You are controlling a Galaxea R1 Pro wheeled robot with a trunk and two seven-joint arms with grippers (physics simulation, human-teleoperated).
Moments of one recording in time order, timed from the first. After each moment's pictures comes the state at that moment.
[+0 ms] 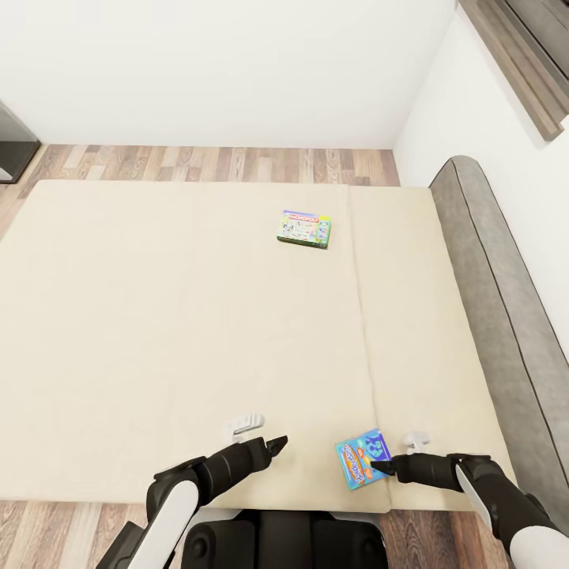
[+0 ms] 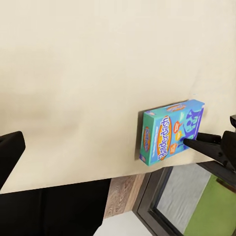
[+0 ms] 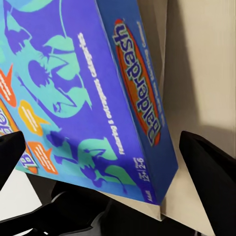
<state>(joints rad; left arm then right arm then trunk) -0.21 0.00 -0.36 -1.60 0.86 0.71 0.29 -0.55 -0.26 -0.02 -0.62 -0.03 0.46 0.79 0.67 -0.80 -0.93</state>
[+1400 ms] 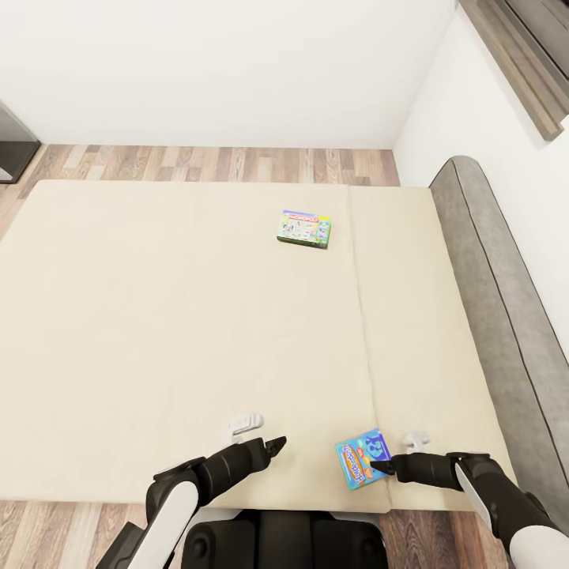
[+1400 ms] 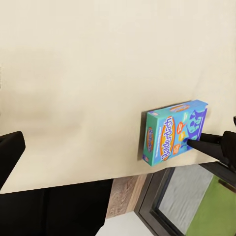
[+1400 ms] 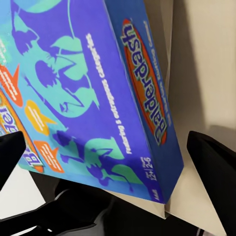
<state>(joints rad) -0.21 0.00 -0.36 -1.60 0.86 0.71 0.30 -0.55 -0.26 -0.02 -0.64 -0.03 0.48 0.80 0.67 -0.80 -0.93</state>
